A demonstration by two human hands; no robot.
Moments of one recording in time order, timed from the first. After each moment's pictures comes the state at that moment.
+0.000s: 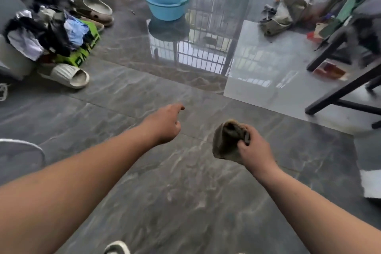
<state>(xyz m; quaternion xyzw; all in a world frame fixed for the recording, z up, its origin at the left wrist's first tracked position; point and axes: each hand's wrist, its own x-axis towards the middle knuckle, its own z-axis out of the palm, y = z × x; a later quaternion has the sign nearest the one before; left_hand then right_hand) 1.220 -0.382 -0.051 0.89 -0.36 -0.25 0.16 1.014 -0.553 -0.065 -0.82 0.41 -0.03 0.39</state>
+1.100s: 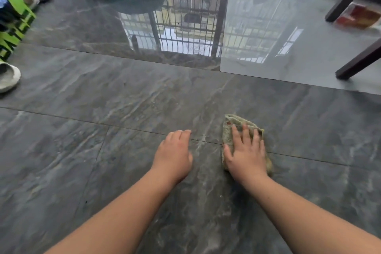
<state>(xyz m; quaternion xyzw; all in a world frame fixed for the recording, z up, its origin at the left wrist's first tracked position) 1.195 -0.447 -0.320 0.88 -0.41 -0.20 0.10 1.046 -0.596 -0.360 -0.89 0.42 0.10 0.14</state>
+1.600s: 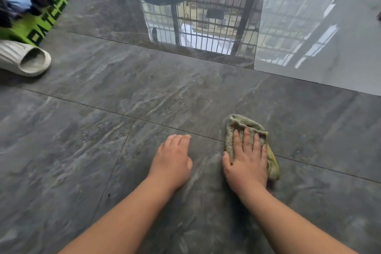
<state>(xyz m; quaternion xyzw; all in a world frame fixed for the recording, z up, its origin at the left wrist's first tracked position) 1.236 -0.381 -0.347 0.90 -0.38 -0.18 0.11 1.100 -0.534 -0.393 -0.91 0.40 0.08 0.10</state>
